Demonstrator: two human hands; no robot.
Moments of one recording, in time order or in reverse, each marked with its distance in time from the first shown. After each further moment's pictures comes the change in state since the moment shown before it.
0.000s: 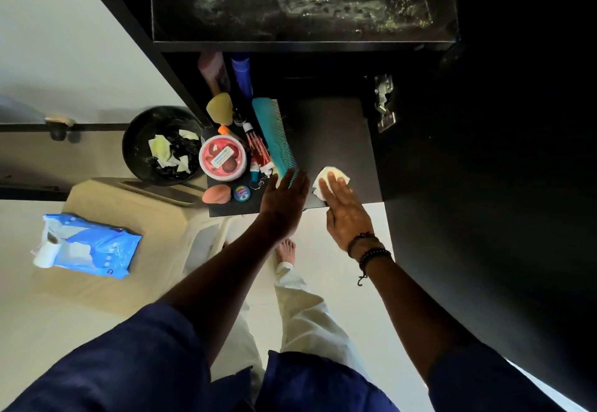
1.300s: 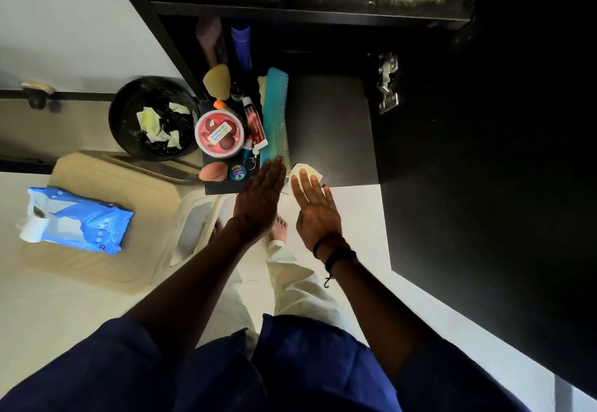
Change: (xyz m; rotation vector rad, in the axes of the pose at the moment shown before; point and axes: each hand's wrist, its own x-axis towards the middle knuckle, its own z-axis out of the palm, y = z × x) left_hand -0.035 -0.028 0.050 -0.354 0.185 -0.007; right_hand -0.022 -0.068 0.003 0.003 -0.129 0.031
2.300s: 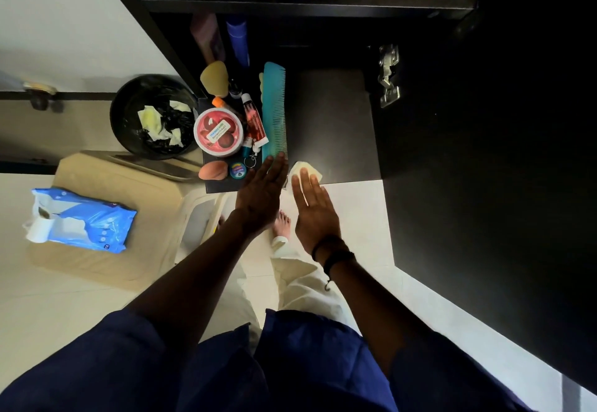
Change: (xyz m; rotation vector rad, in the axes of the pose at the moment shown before) left_hand 0.009 0.006 -0.011 0.034 -0.091 -0.070; right_hand -0.003 0.001 0.015 0.002 -0.024 0.016
